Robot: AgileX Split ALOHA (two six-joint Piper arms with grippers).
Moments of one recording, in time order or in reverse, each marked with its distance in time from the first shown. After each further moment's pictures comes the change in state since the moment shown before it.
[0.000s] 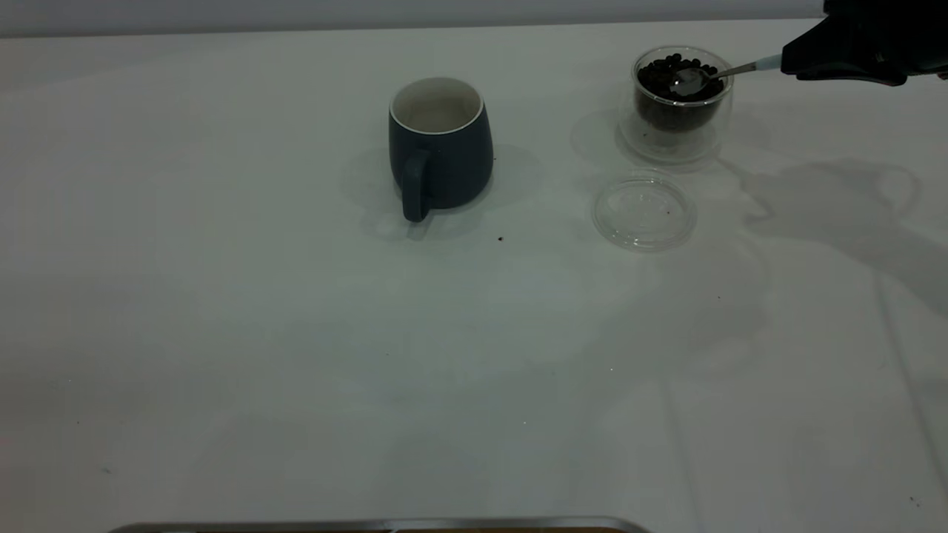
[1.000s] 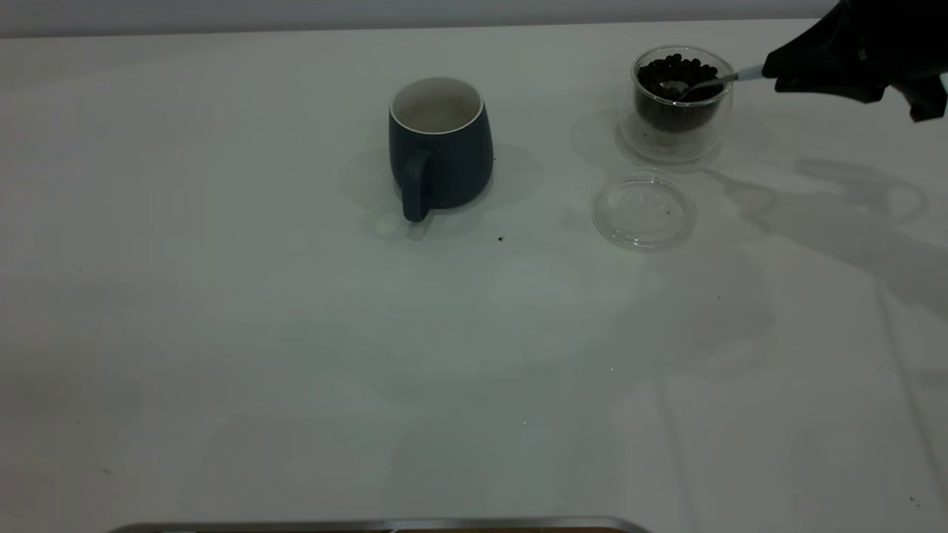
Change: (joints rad) left arm 0.000 0.000 0.000 0.000 0.000 0.000; right arm 0.000 0.037 0.000 -0.021 0.080 0.366
